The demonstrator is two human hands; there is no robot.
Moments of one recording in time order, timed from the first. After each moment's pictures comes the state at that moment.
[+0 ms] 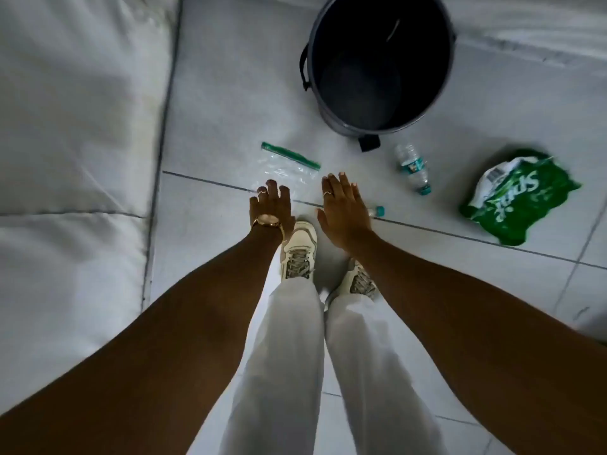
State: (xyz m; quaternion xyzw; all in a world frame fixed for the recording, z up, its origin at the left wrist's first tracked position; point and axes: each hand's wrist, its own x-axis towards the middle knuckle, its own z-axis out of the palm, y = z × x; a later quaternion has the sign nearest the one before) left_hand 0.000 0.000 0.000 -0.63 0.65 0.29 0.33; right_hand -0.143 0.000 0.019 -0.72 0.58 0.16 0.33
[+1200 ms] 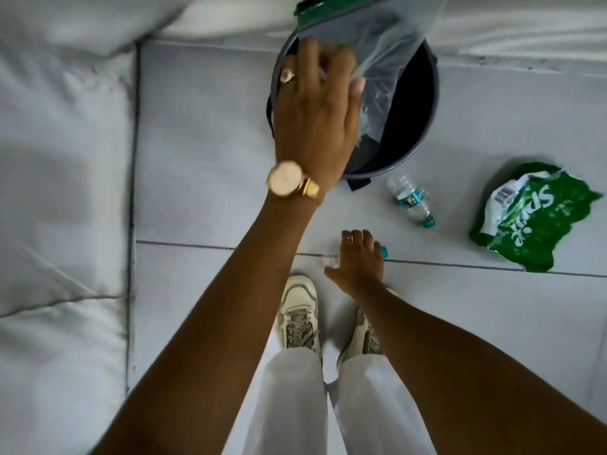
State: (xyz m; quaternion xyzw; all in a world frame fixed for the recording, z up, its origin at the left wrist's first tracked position) left_hand -0.097 -0.172 0.070 -0.58 0.74 0.09 -0.32; right_hand -0.170 0.002 -0.058 -0.59 0.70 0.21 0.34
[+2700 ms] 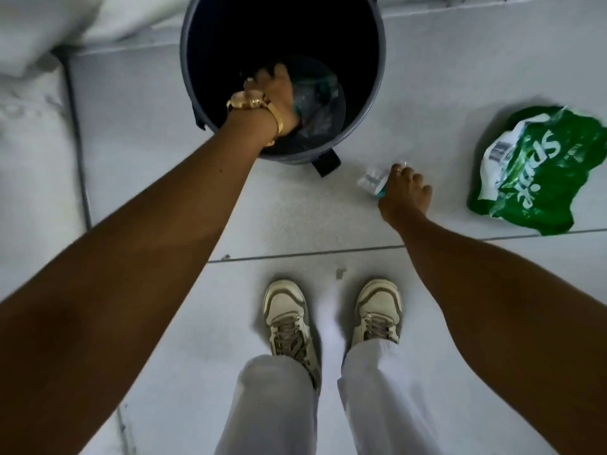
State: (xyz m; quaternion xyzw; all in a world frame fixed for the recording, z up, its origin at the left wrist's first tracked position) left_hand -0.128 -0.216 -0.035 -0.58 0.75 0.25 0.22; right_hand -0.299 -0.043 -0.146 -0.45 0.83 0.16 0.28
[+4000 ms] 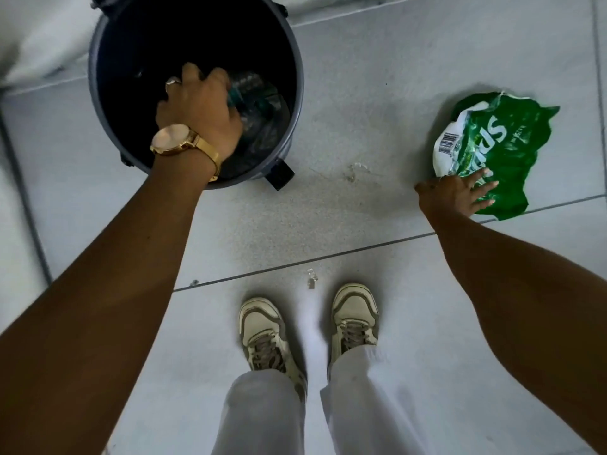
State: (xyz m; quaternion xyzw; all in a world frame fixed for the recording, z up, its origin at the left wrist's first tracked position) left_hand -0.149 -0.210 -0.017 -0.57 0.80 0.13 0.12; right_hand -0.422 -0.001 -0.144 -0.16 0.94 0.11 0.27
